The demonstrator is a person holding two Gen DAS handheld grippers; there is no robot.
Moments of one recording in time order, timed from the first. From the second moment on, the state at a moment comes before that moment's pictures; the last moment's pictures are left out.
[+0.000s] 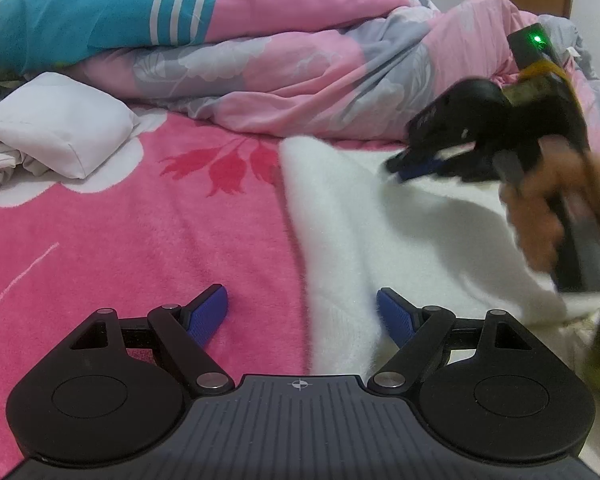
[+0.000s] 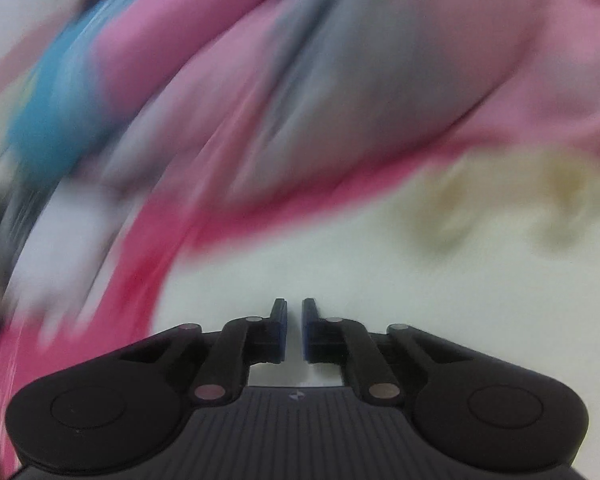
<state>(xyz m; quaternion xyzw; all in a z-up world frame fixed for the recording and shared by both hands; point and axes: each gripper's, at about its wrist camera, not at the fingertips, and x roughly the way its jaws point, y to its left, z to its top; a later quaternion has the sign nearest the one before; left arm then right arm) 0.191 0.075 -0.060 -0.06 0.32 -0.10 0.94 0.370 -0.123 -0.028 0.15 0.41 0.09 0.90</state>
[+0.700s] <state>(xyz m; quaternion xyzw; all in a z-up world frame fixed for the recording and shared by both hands) 0.189 0.080 -0.059 -0.07 0.32 -0.10 0.94 0.394 -0.137 -0.007 0.26 0.40 0.17 0.86</state>
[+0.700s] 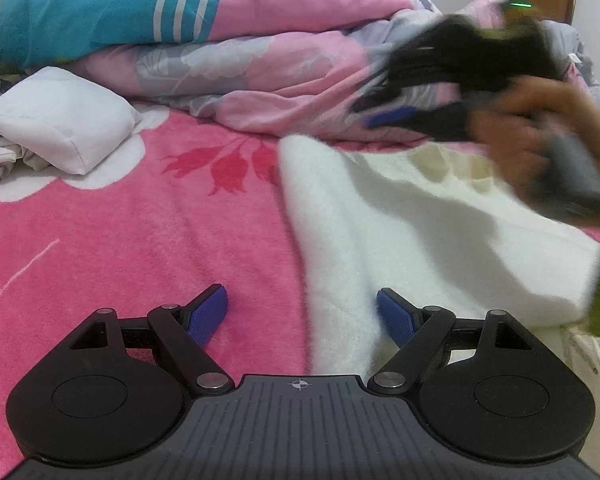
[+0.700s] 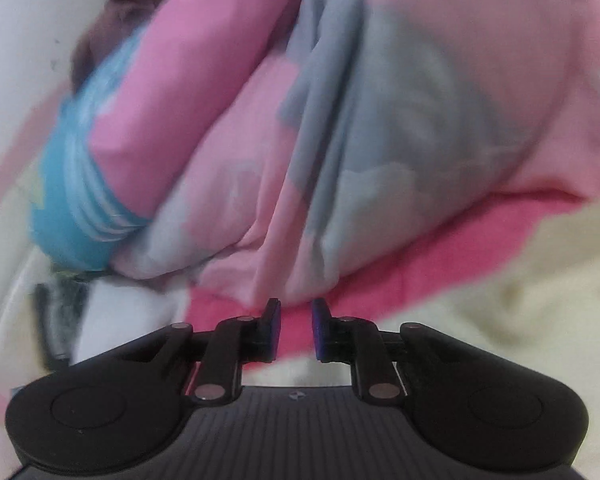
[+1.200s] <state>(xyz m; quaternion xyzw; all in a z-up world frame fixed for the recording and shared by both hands) 0.187 0.080 -0.055 -0.07 0.32 -0.09 0.94 0.119 -0.352 0.000 0.31 0.38 -0.02 0.87</state>
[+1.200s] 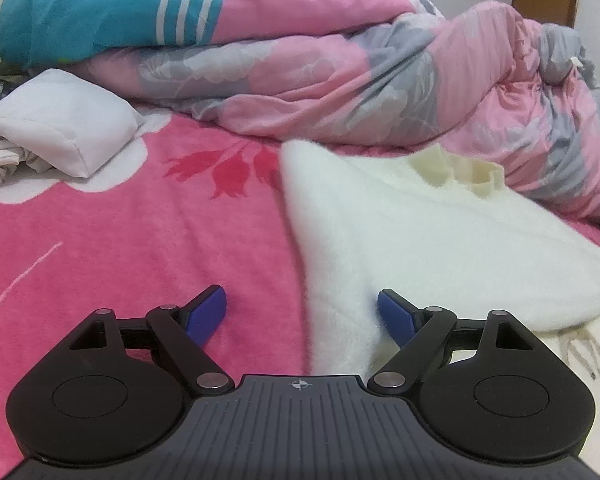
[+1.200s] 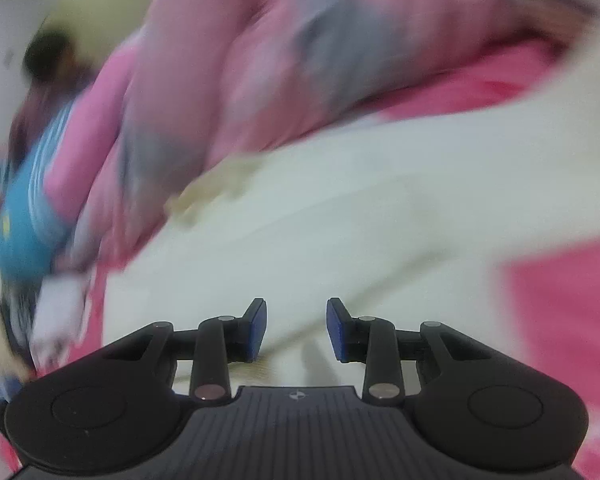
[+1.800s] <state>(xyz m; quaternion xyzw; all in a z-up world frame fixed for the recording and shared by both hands) 0.172 0.017 -0.048 0.02 0.26 -0.16 0.95 -0.036 -0.584 0.035 0.40 0.15 -0.23 0.87</state>
